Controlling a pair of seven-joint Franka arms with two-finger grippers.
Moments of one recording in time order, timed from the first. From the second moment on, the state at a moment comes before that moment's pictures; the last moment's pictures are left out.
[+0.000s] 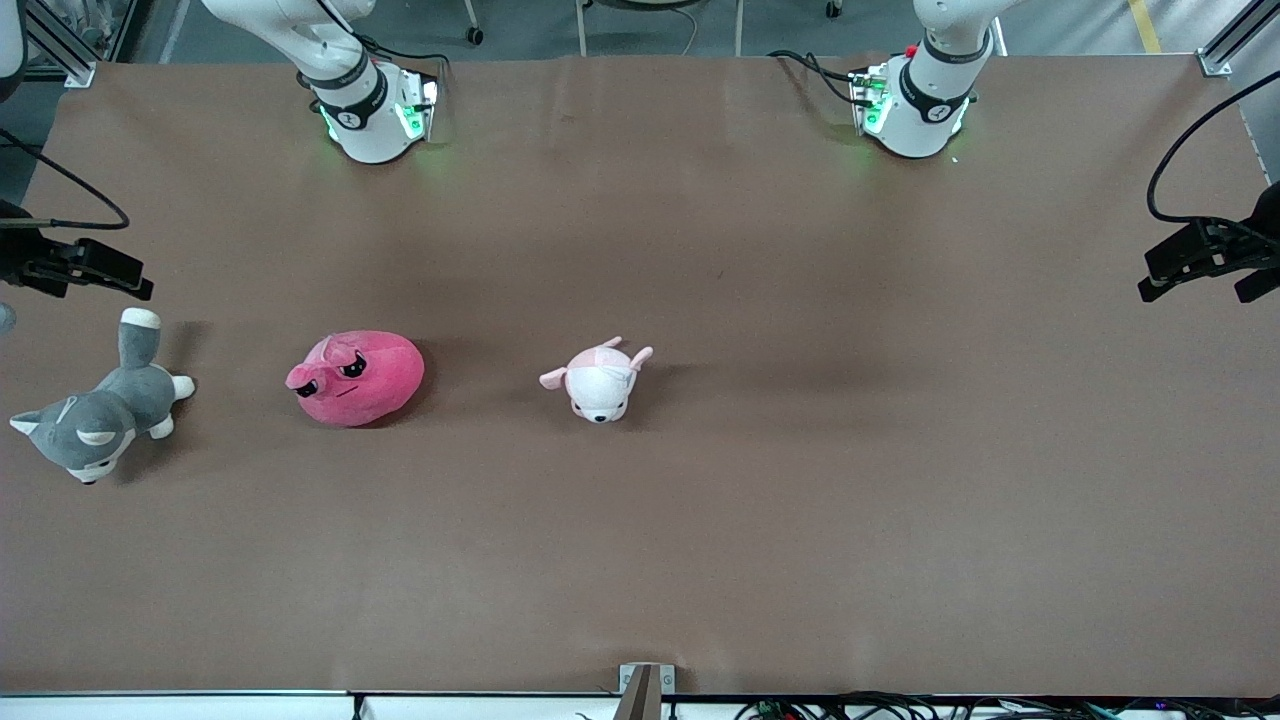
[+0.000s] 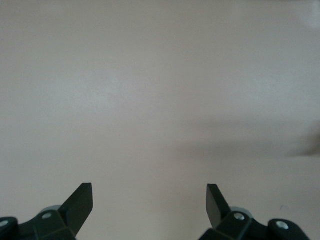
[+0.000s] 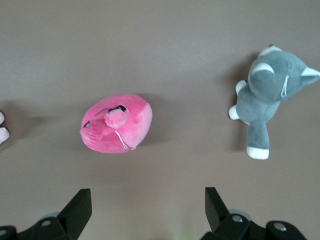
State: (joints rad) left arm 0.44 0.05 -0.46 -1.49 0.02 1.62 0.02; right arm 0.02 0.08 -0.12 -1.53 0.01 1.50 -0.03
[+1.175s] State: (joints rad) left arm 0.03 0.04 -0.07 -1.48 0.02 1.61 0.01; right arm 0.00 -0.11 -0.10 -1.66 0.01 1.48 -0.04
